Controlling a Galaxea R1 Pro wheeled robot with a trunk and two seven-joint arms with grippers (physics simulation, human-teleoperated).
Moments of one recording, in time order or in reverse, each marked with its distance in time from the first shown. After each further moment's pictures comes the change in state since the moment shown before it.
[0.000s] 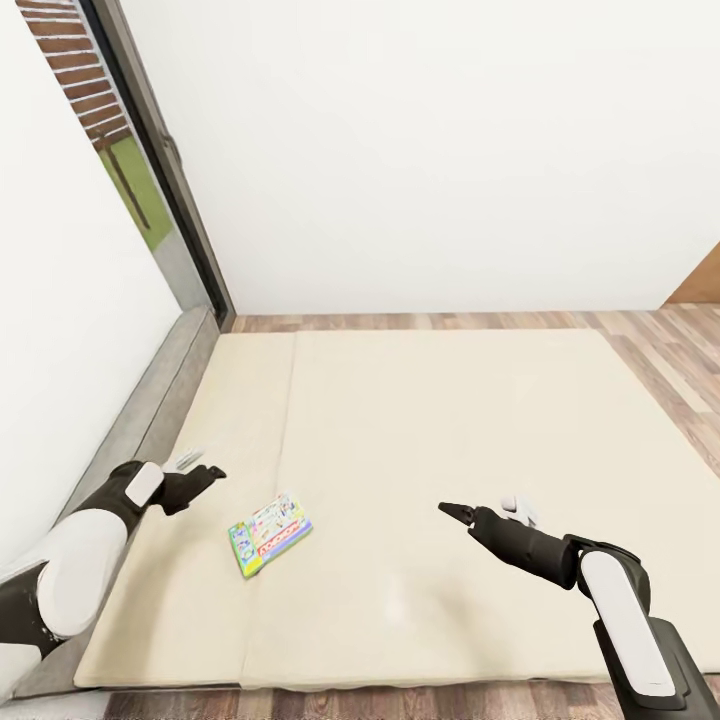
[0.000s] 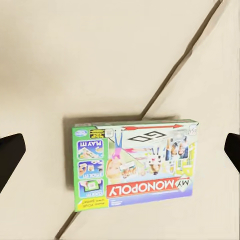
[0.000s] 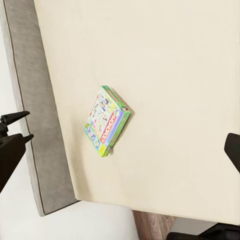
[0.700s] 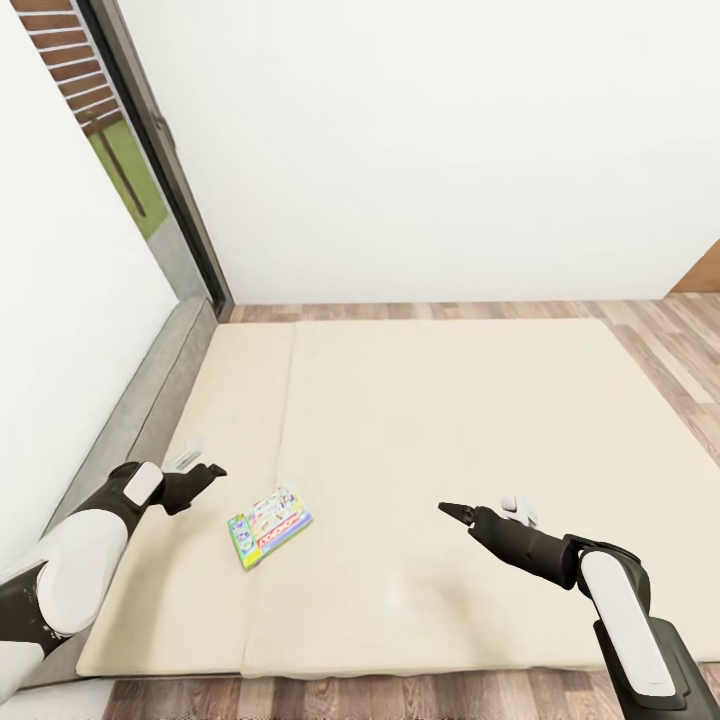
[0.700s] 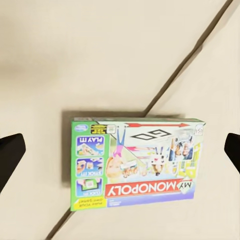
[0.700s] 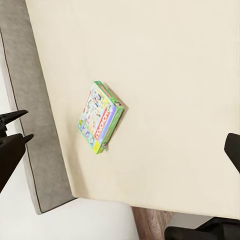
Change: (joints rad) left arm 0.000 -0.004 0.043 -0.001 0.014 -0.005 0.006; right arm 0.000 0.000 -0.001 0.000 0.002 -0.001 0.000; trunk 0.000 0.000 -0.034
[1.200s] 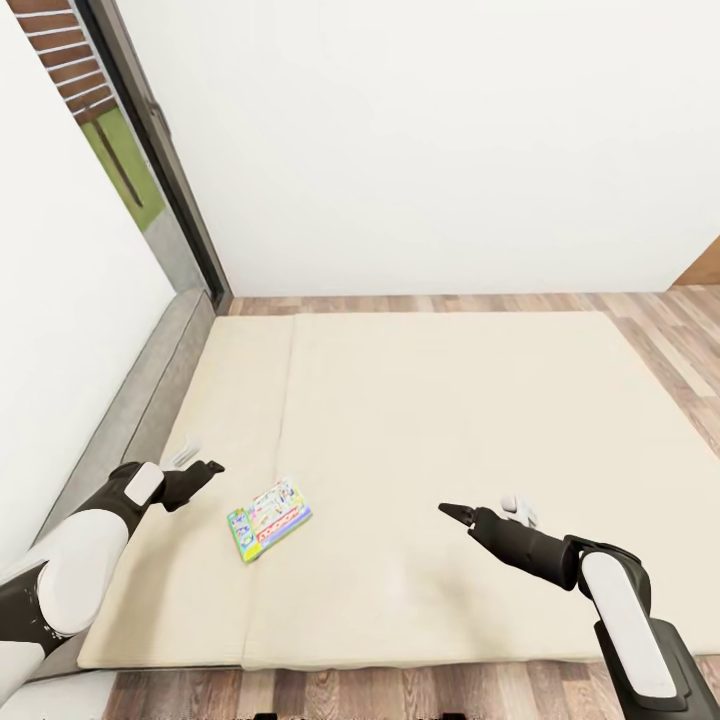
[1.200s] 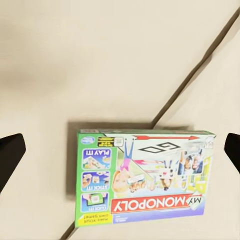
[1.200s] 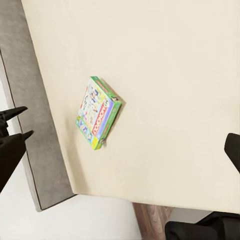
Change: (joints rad) left arm 0.000 -0.002 -0.001 0.001 0.001 -0.061 0.001; right arm 0.003 -0.001 -0.002 0.000 -0.005 0.004 0.005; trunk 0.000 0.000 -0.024
